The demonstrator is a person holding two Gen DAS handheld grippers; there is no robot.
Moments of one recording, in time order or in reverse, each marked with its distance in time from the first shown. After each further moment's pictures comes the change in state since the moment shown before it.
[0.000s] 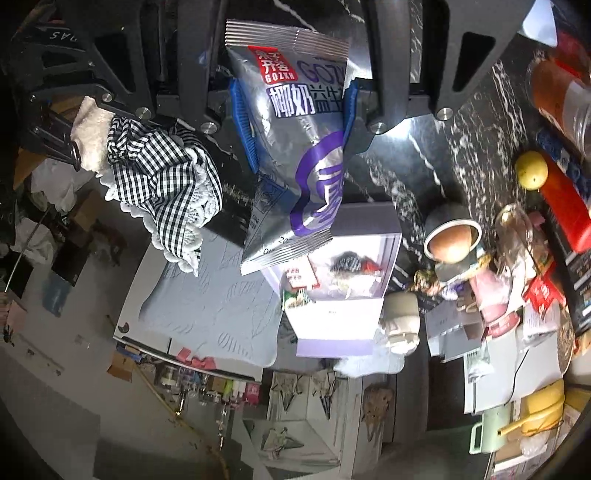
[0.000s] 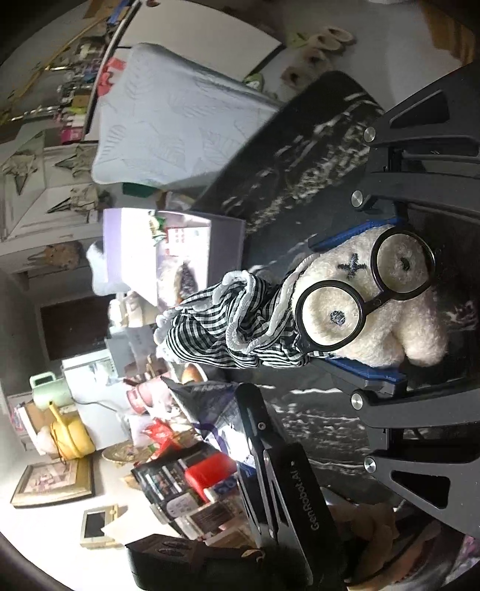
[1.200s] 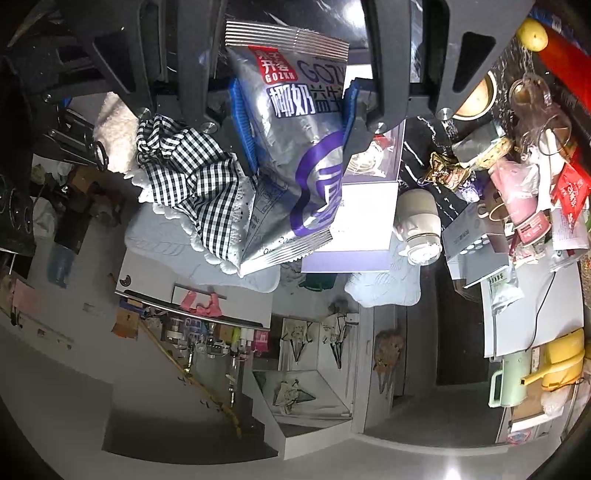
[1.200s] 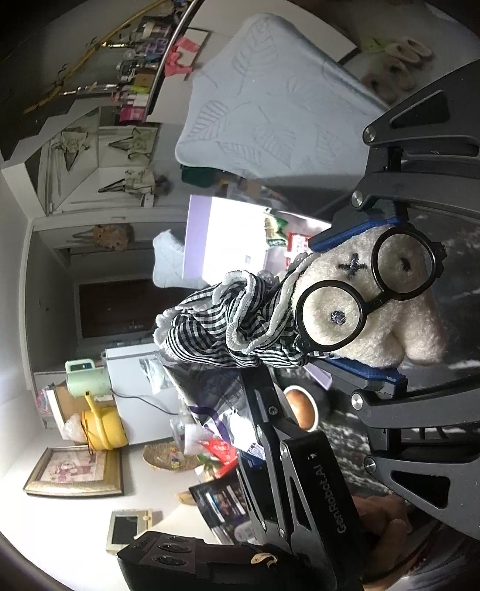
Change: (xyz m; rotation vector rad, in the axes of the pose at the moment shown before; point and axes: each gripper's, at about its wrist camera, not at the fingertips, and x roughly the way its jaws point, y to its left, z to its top) left arm 0.063 0.013 0.142 0.037 -0.186 -0.023; right arm 0.052 -0.034 0.147 -0.118 -0.153 0.007
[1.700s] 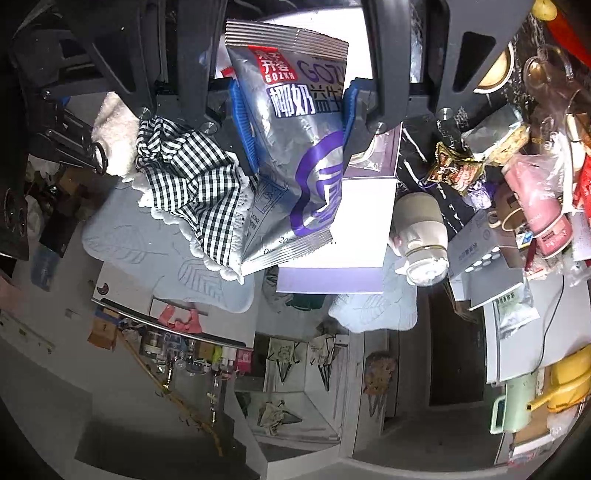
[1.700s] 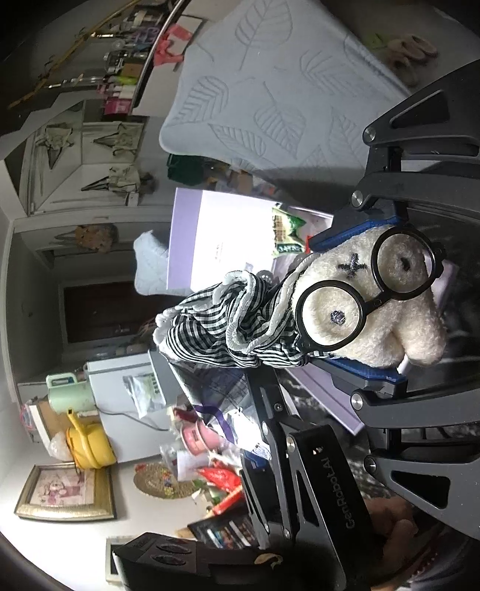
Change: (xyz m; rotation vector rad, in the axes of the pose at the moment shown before) left arm 0.089 0.035 0.012 -0.030 0.075 0.031; right arm 0.091 -0.032 0.022 0.010 0.061 -0.001
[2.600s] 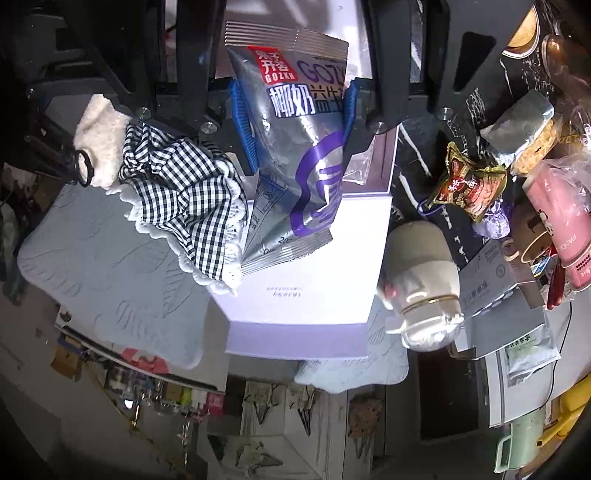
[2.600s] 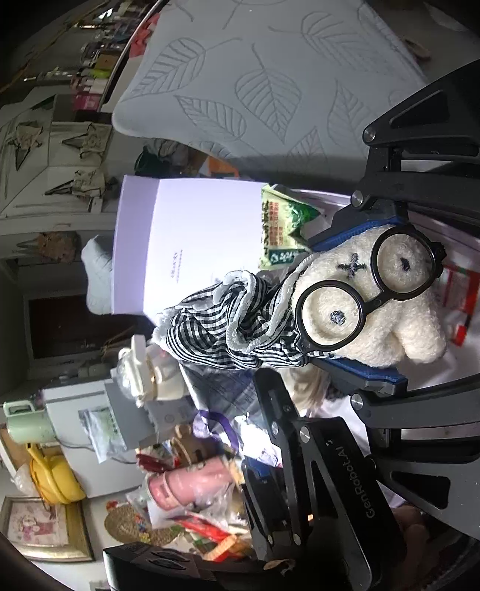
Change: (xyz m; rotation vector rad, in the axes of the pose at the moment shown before) left arm 0.117 0.040 -0.013 -0.008 0.165 0.088; right arm 0.116 -0.023 0.006 0.017 0.144 -0.051
